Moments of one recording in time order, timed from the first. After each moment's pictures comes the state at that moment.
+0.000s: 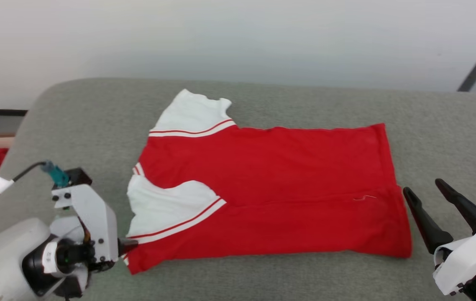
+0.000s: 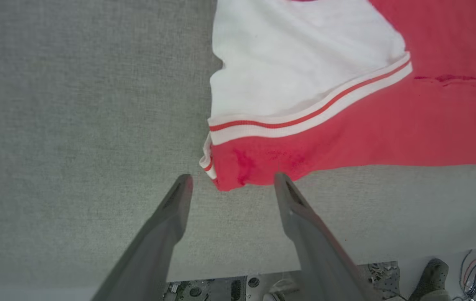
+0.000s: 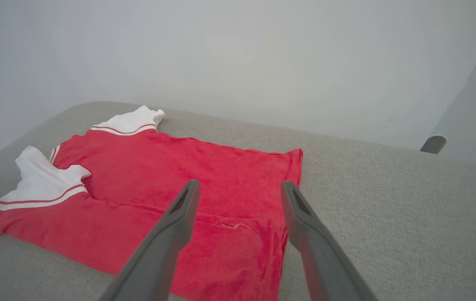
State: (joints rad) left arm -0.78 0.94 -1.14 0.06 -1.63 0.46 0.55; right arm -0.05 -0.36 0.07 -0.21 0.46 0.13 0.30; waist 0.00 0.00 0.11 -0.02
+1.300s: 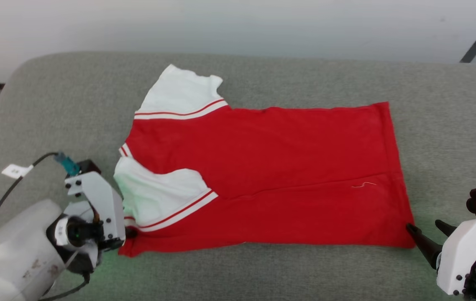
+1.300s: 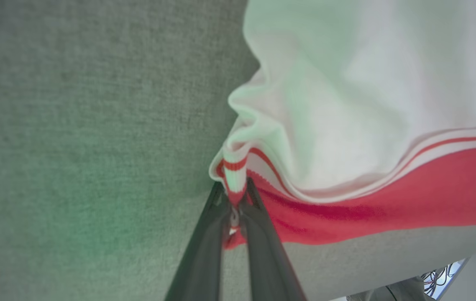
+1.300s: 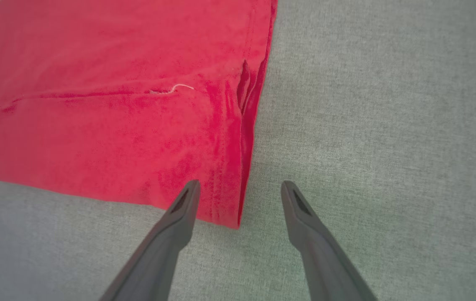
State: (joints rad) left arm -0.84 0.70 -1.16 0.56 -1.64 0.20 0.63; right arm -0.08 -0.26 -0.05 -0.14 0.44 0.13 0.79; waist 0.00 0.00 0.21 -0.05
